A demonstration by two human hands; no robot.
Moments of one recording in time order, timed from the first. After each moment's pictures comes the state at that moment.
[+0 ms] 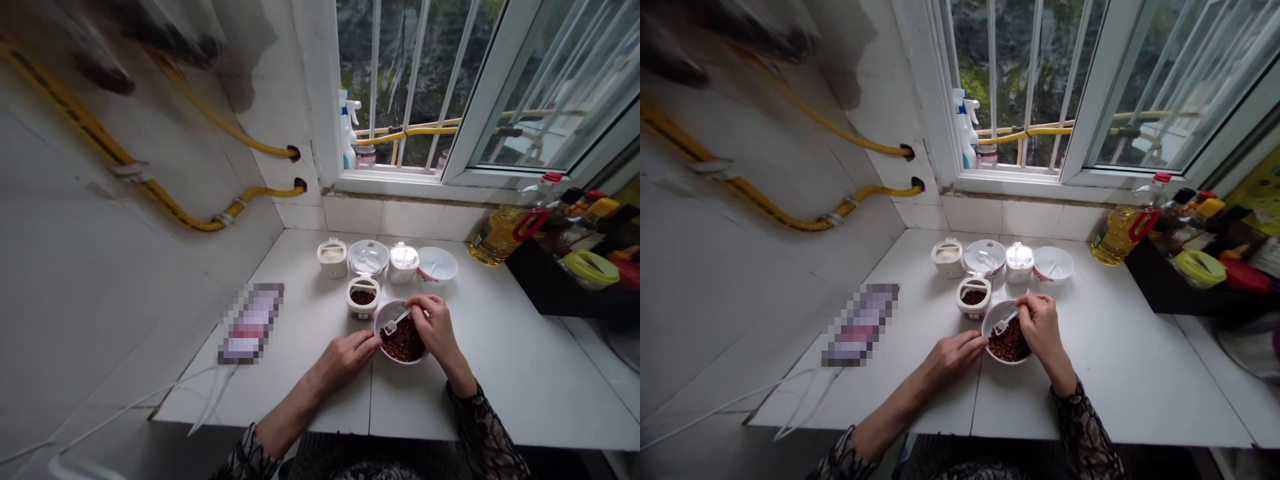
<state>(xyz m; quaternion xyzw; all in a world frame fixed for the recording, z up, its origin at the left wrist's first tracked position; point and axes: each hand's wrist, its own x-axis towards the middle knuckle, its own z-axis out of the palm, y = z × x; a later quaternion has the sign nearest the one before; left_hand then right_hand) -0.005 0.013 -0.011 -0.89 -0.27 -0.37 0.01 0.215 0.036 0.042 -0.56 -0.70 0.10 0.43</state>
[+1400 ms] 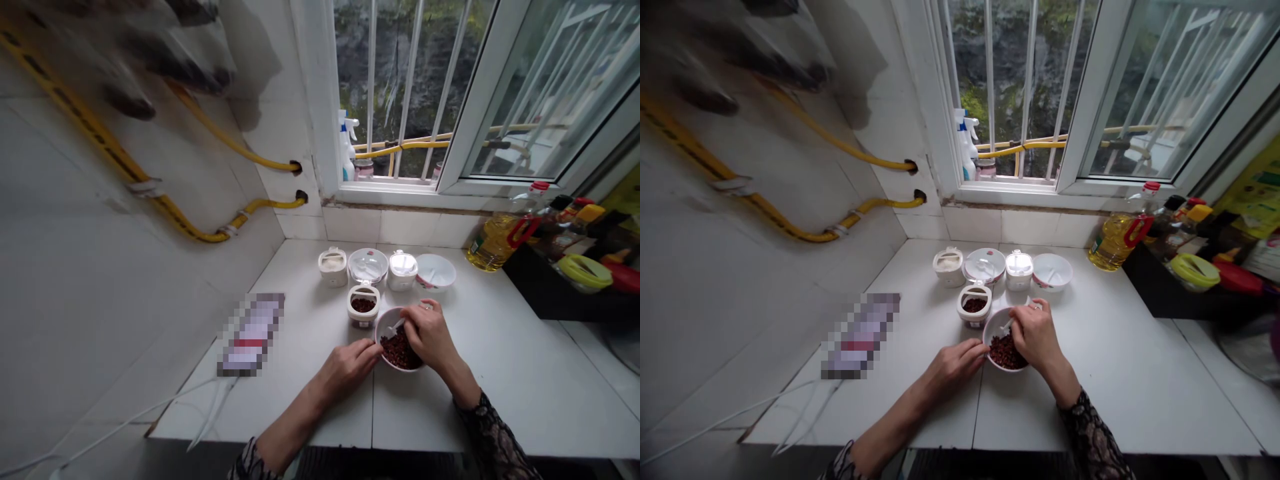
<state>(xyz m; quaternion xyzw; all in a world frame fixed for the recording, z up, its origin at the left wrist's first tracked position) -0.004 0.013 -0.015 -0.89 -0.28 -0.37 -0.01 0.211 0.032 0.045 -0.48 -0.81 0.00 0.33</state>
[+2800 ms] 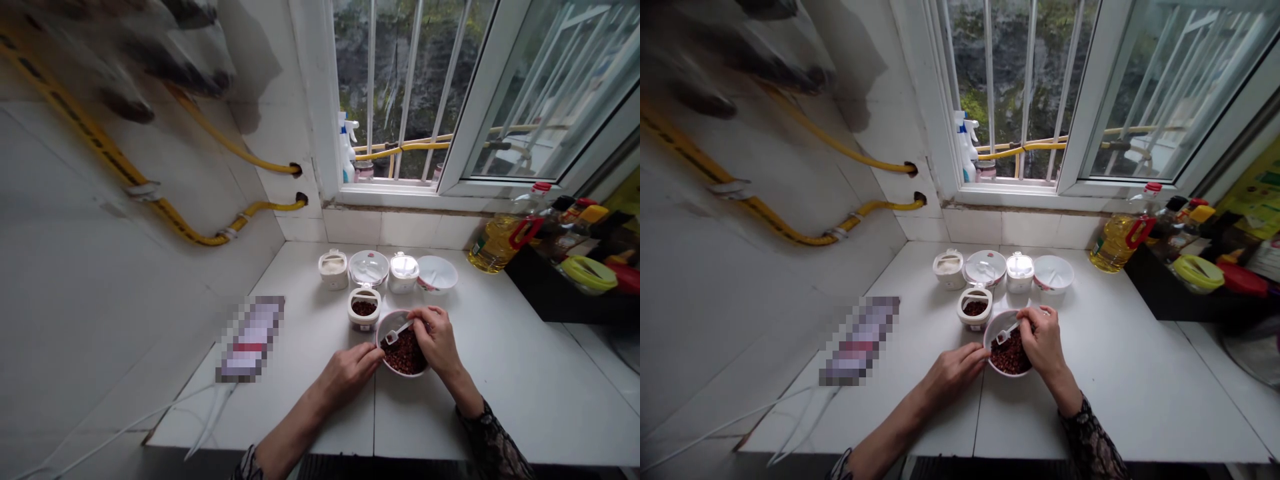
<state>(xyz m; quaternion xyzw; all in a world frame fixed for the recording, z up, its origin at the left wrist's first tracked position) -0.003 0.013 -0.010 -0.89 -0.27 -0.37 -0.01 0.212 0.029 0.038 -0.57 -0.67 0.12 0.46</state>
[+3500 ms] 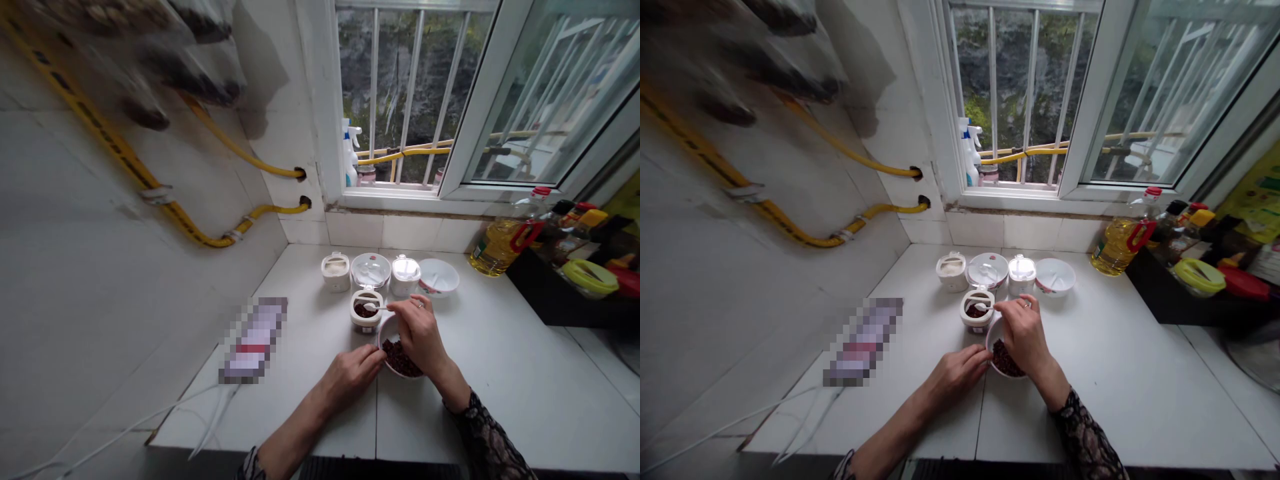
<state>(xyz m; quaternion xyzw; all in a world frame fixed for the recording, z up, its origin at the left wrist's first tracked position) -0.003 0.013 -0.015 -0.89 -0.28 -0.37 -0.01 0.182 0.039 0.057 -0.42 -0.80 0.00 0.43</state>
